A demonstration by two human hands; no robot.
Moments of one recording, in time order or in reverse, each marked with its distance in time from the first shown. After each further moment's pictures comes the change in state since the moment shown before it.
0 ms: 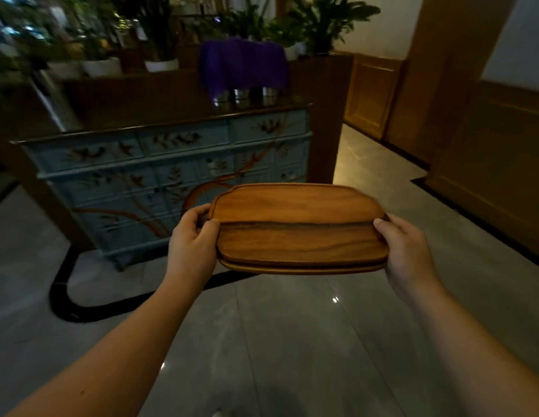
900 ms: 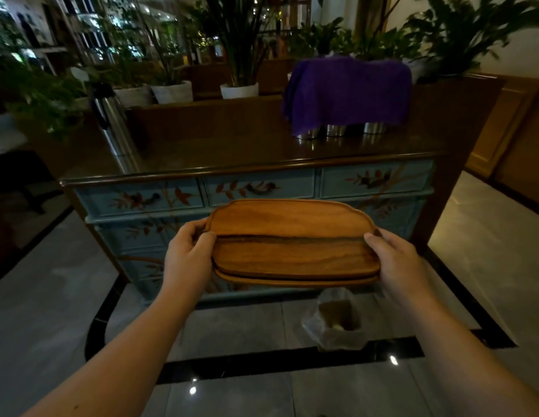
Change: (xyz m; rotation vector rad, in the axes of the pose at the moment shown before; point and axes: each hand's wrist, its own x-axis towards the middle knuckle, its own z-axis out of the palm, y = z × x) left_hand 0.470 -0.067 -0.090 0.063 0.224 -0.063; right_hand 0.387 0.053 0.387 0.042 -0.280 0.099
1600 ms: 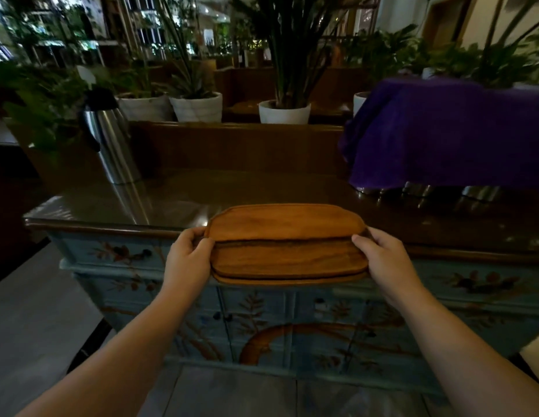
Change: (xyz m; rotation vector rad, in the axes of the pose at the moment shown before) left_hand 0.361 -0.036 0.064 0.054 0.168 -0.099; right_hand 0.385 -0.004 0.174 -0.153 -0.243 -0.027
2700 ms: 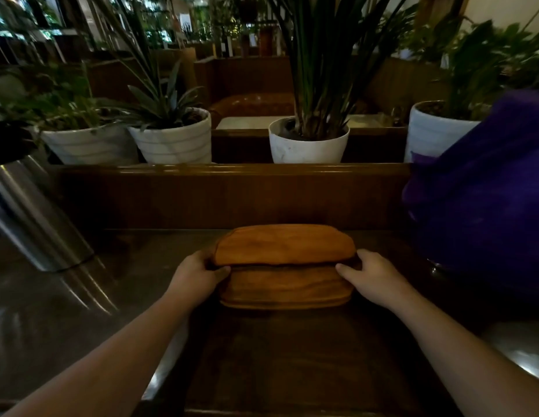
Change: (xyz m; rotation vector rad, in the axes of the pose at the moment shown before) left_hand 0.361 -0.029 0.059 0.338 -0.362 -0.197; right_hand 0.313 0.012 0.117 -0.729 -0.182 0.228
